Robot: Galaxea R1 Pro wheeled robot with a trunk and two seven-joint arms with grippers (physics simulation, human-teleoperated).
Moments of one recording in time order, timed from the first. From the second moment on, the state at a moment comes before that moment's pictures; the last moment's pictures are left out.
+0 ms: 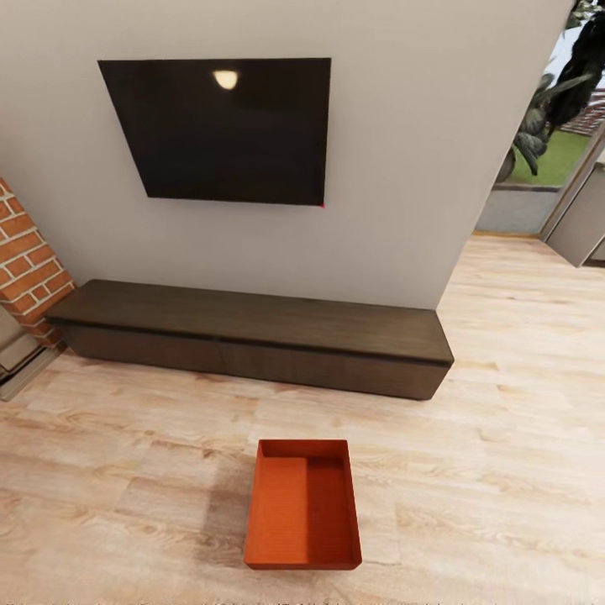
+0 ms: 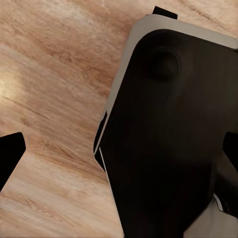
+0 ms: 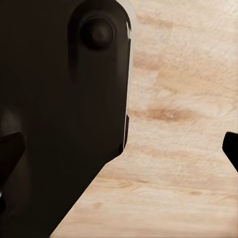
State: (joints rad) left arm -0.19 0.02 0.07 -0.01 0.27 -0.08 0.08; right arm -0.12 -0.03 0.42 0.03 -0.37 -0.20 -0.03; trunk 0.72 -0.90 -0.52
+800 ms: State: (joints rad) left arm -0.19 0.02 0.07 -0.01 0.26 -0.08 0.08; right arm -0.12 -0.03 0.42 0.03 -0.37 -0.20 -0.03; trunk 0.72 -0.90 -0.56
